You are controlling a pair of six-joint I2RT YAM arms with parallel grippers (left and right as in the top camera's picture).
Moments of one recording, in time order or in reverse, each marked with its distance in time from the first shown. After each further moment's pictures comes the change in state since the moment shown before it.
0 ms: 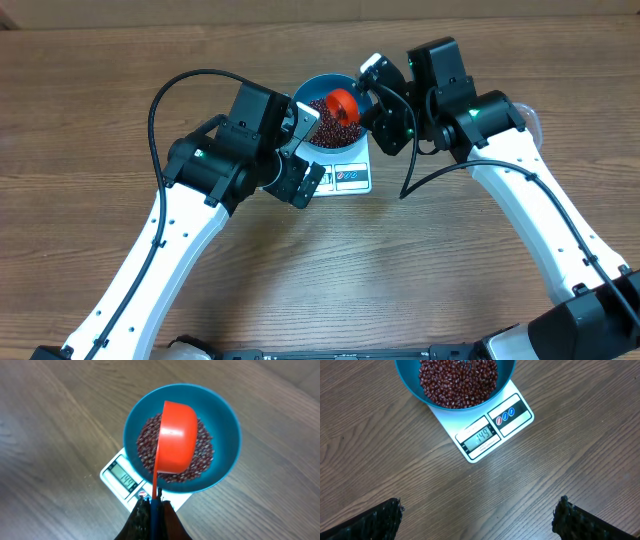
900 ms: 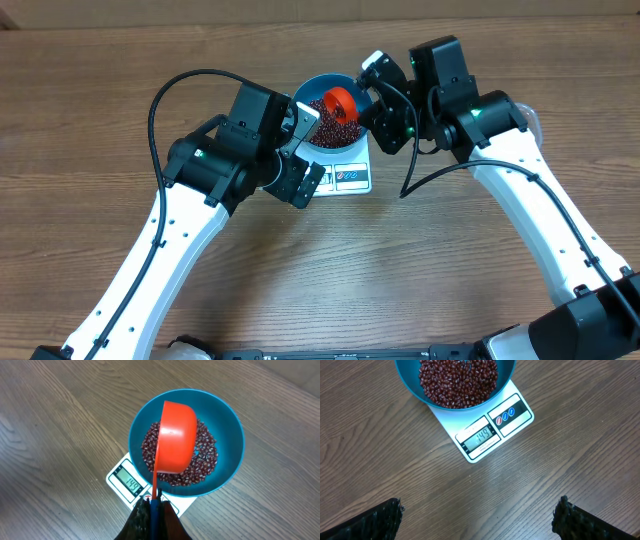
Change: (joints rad) left arm 0.000 0.000 0.000 0.000 0.000 0.000; right arm -0.006 -0.006 0.000 0.004 -0.034 0.021
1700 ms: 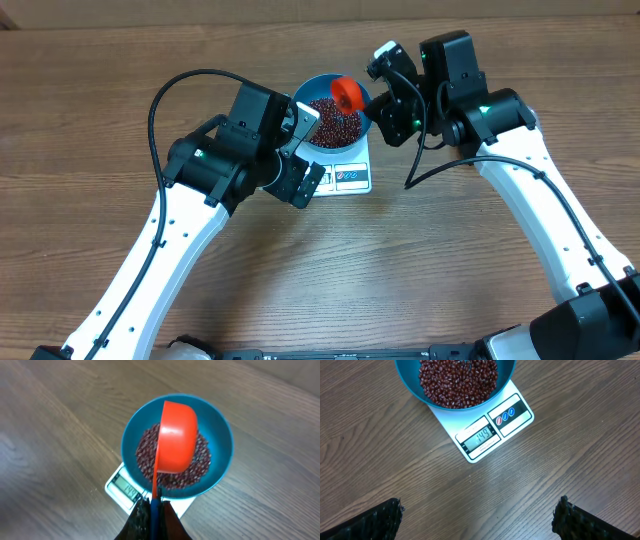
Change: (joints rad) left arm 0.000 0.000 0.000 0.000 0.000 0.000; right arm -0.033 0.000 0.000 0.010 -0.031 0.051
